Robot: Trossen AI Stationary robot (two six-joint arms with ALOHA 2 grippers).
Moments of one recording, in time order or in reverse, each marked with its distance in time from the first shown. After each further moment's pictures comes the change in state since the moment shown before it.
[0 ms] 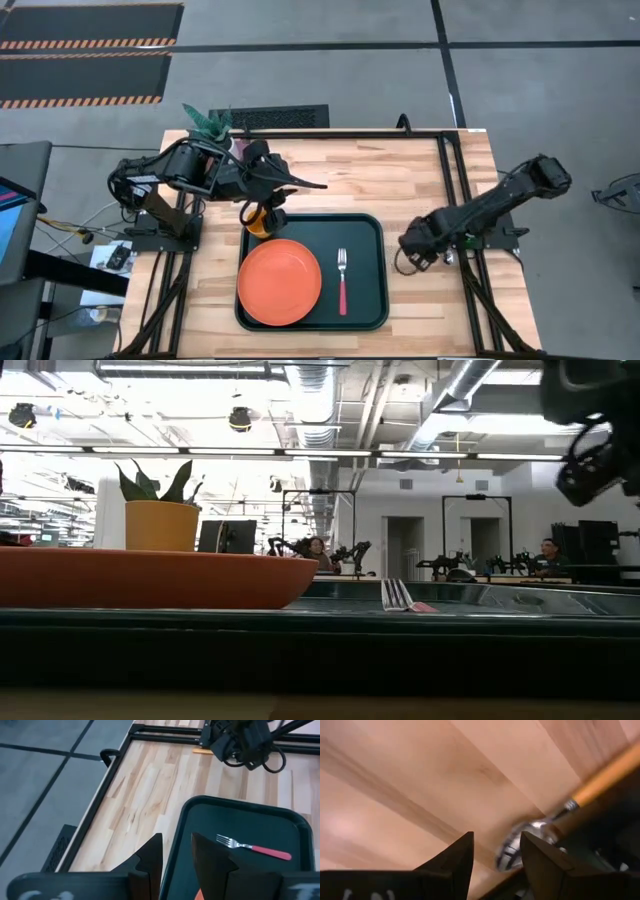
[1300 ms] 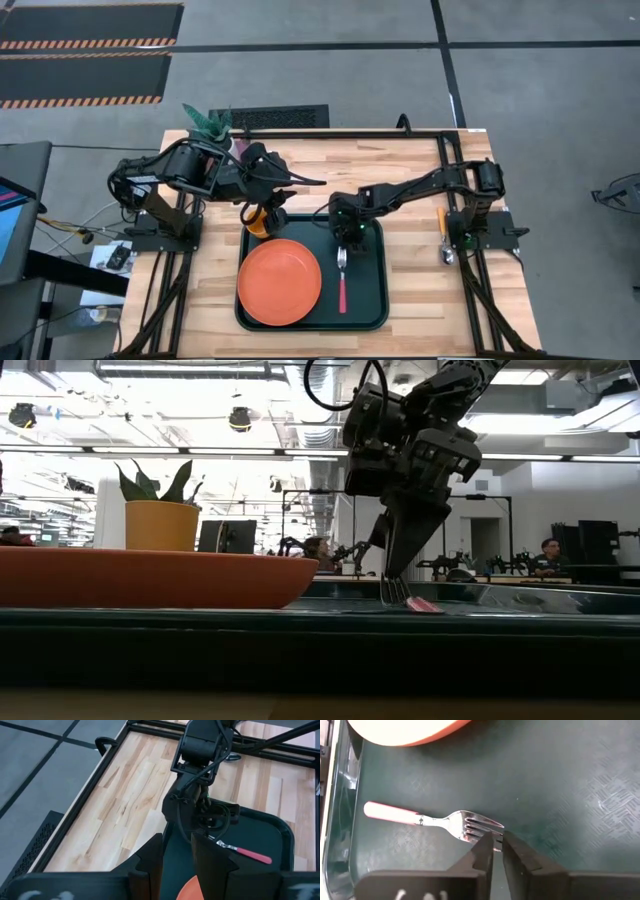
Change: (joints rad) left arm -0.008 -0.001 0.000 -0.015 0.027 -0.118; right arm -0.402 0.542 0.399 0.748 -0.322 -1.157
